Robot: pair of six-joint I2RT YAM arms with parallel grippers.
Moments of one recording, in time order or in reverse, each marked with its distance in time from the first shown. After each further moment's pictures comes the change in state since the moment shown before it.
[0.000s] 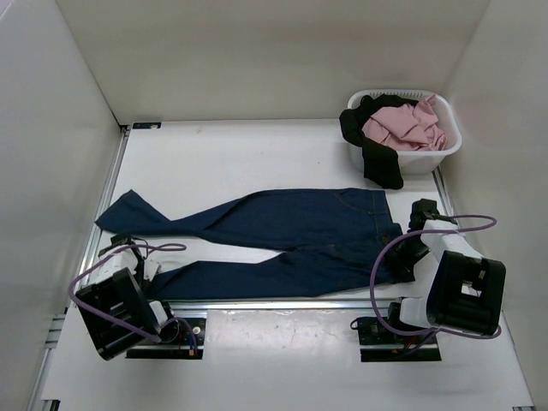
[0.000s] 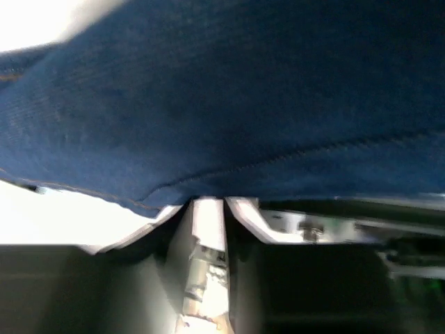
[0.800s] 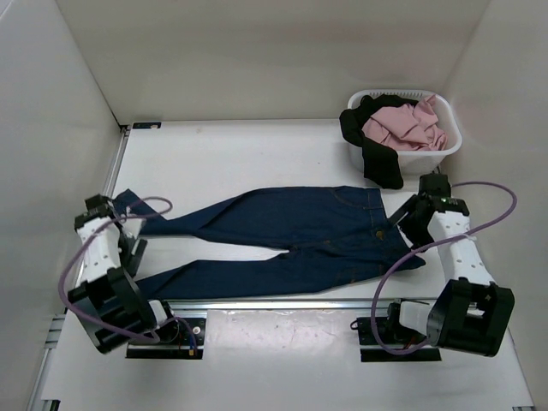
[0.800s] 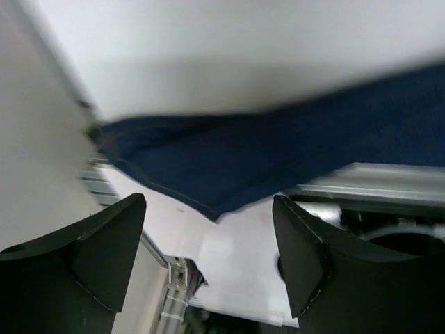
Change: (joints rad) left arm 0.016 0.100 0.476 -0.103 0.209 -0.083; right arm 0.079 -0.120 0.274 -0.080 0.125 -0.039
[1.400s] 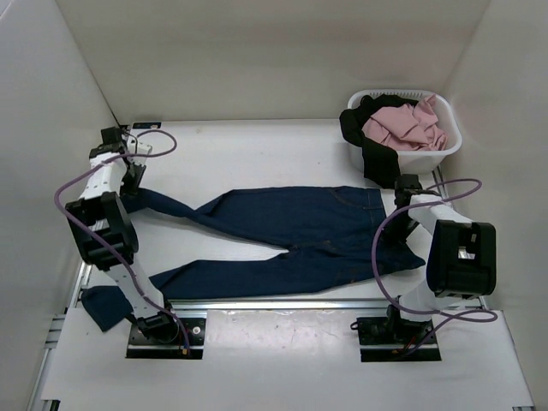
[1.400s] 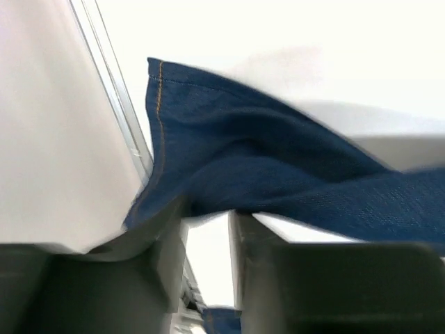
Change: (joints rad) left arm -0.220 0.537 0.549 0.249 0.064 -0.099; right arm 0.076 0.348 -0.054 0.182 0.038 0.047
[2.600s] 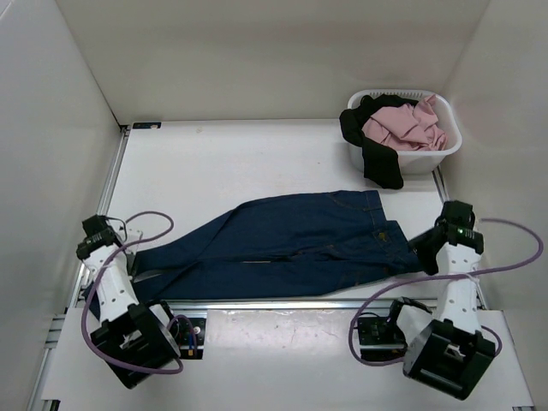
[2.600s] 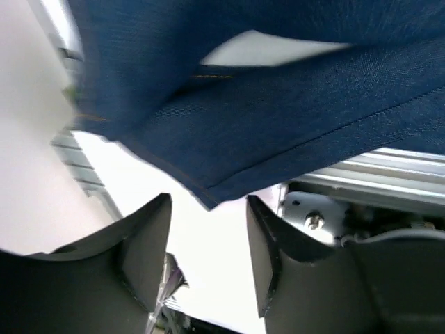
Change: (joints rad) left arm 0.294 -0.850 -0.835 -0.214 -0.099 0.141; right arm -0.364 -0.620 -0.189 -0.303 -0.035 0.032
